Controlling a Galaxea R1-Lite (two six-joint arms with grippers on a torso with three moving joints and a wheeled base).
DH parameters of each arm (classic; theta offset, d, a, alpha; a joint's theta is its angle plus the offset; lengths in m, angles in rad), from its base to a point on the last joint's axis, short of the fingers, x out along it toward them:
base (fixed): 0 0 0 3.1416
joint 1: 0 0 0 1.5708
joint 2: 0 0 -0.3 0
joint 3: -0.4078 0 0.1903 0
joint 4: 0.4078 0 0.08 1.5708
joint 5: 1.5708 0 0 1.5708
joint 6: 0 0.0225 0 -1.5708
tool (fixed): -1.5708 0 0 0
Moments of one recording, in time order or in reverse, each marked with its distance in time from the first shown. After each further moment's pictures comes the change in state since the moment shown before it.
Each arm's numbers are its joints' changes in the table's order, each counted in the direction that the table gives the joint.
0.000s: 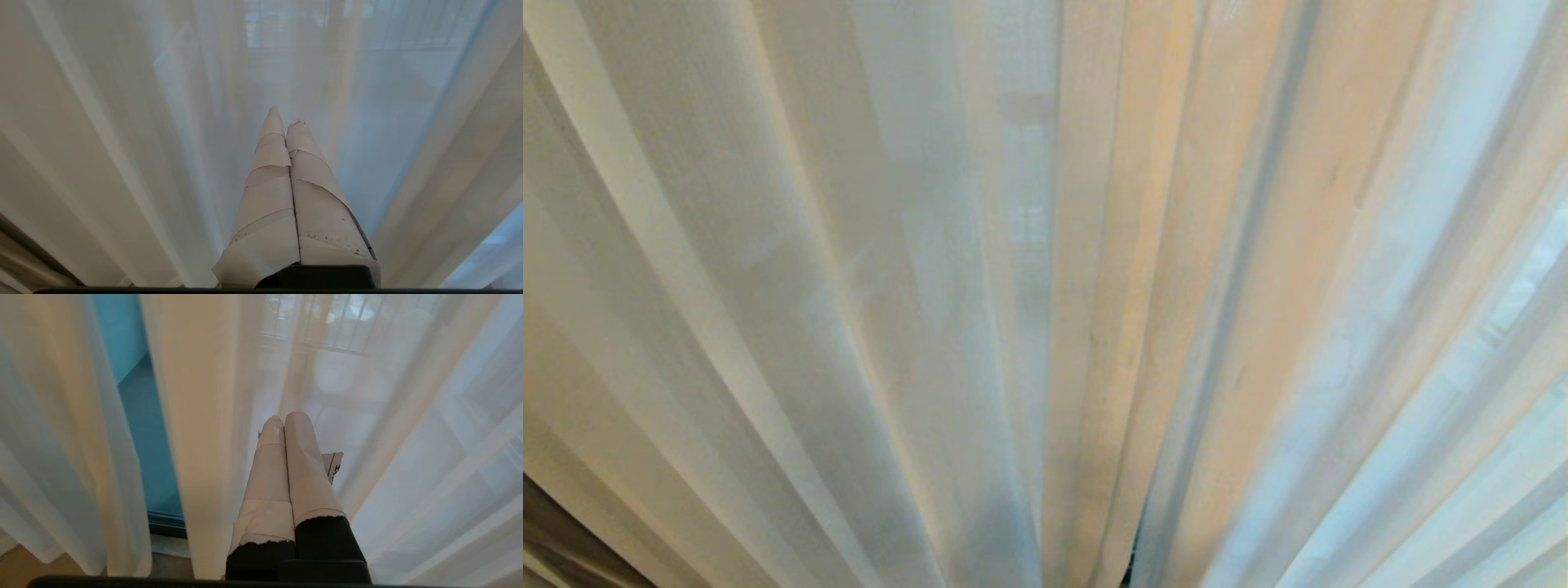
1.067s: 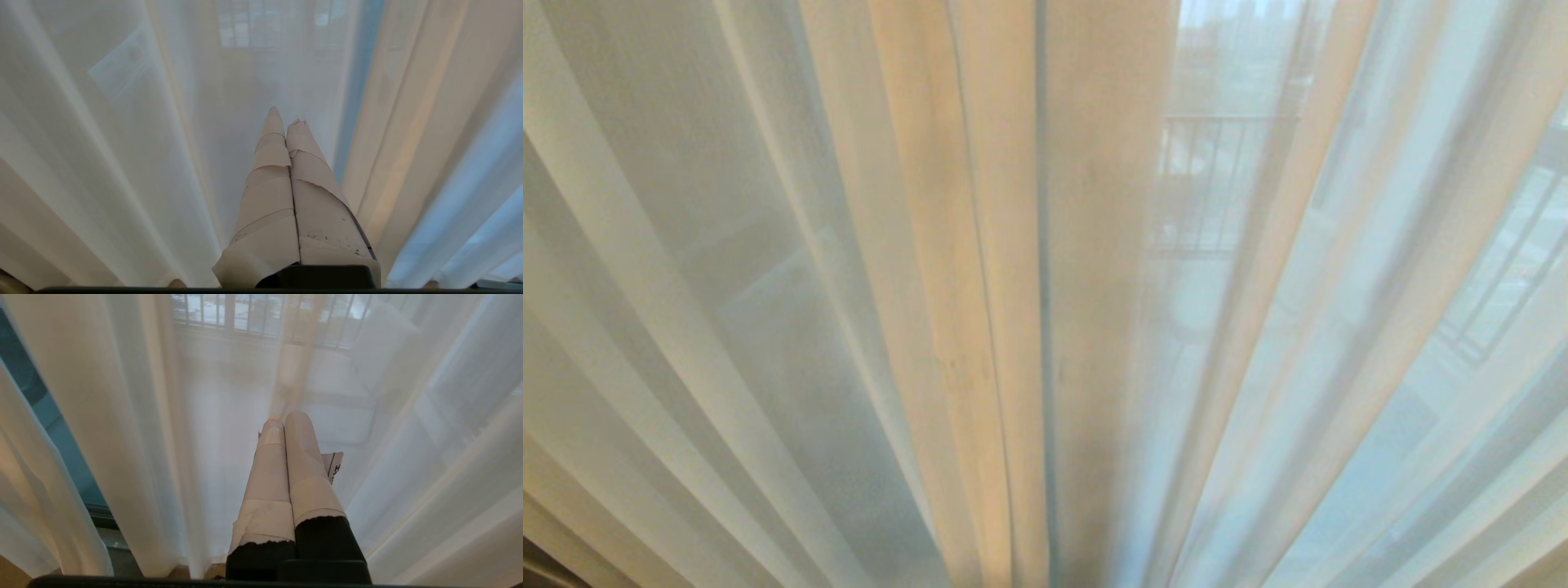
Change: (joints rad) left arm 0.000 0.000 0.000 0.000 0.000 0.001; right arm 0.000 0.000 0.000 0.000 0.000 0.000
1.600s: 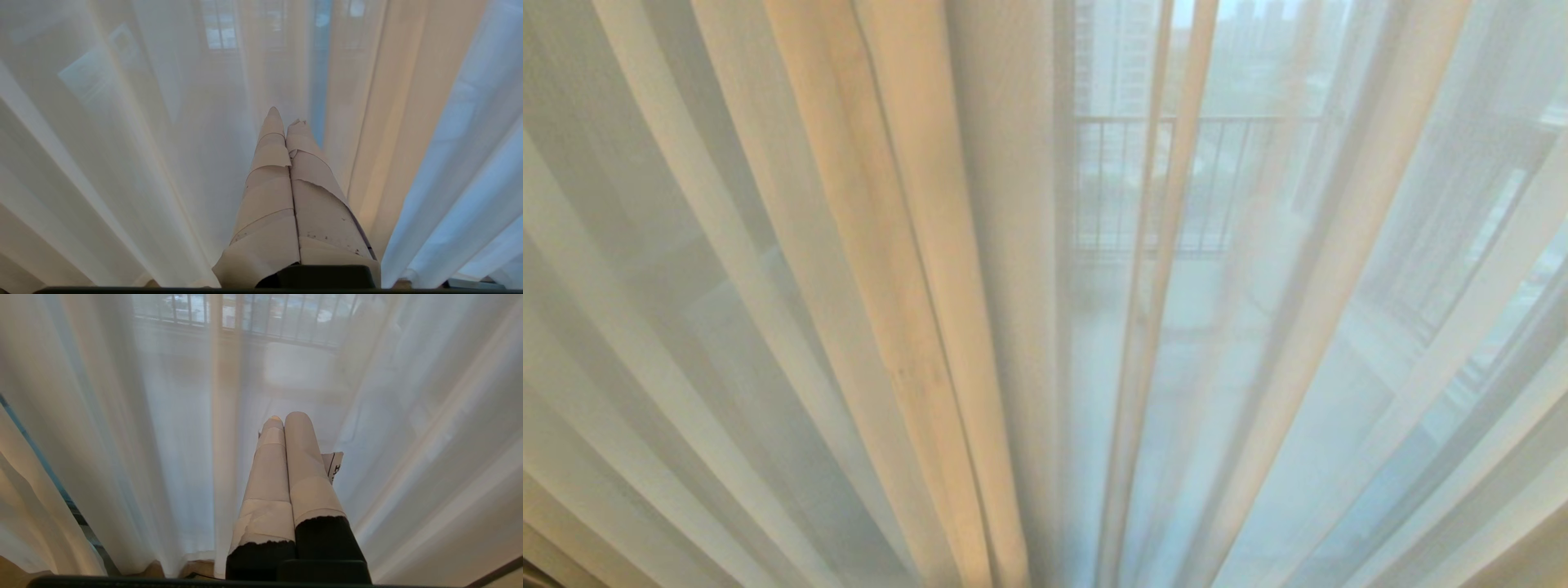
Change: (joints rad) left arm 0.000 0.000 0.000 0.000 0.000 0.001; right arm 0.000 0.000 0.000 0.000 0.000 0.000
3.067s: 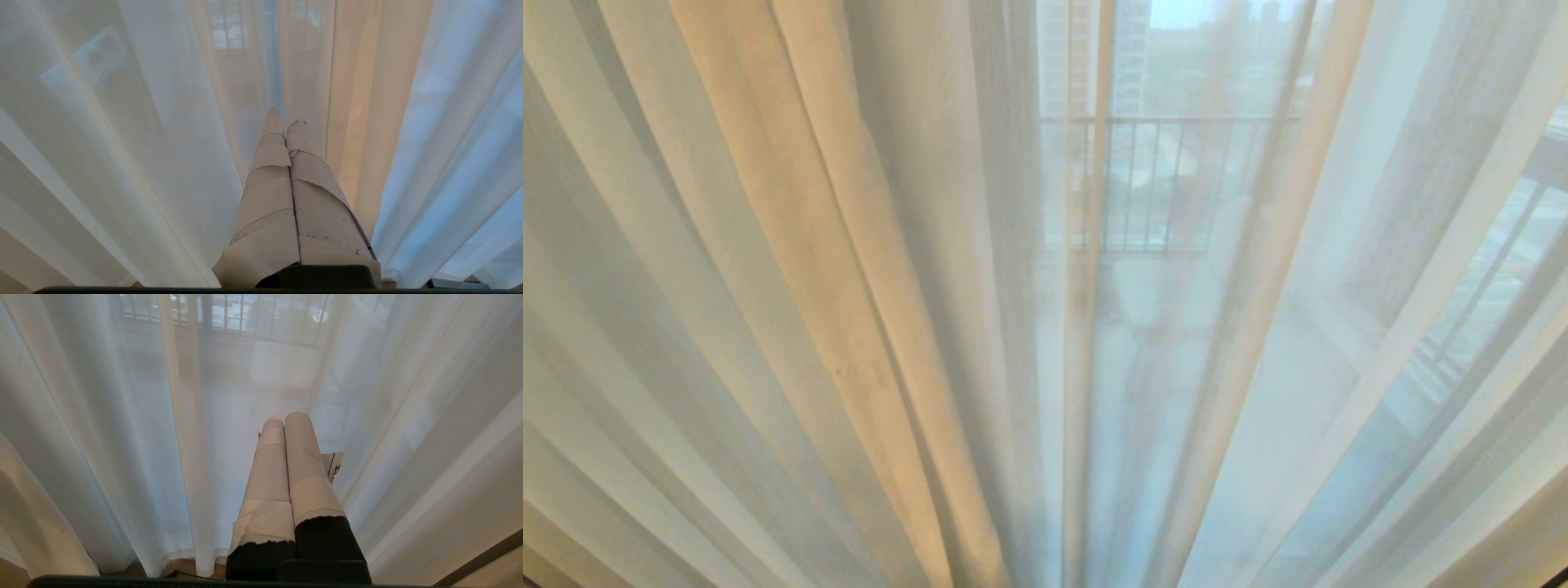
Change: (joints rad) left arm 0.000 0.000 0.000 -0.001 0.000 0.004; right arm 0.000 0.000 0.000 0.000 0.000 0.000
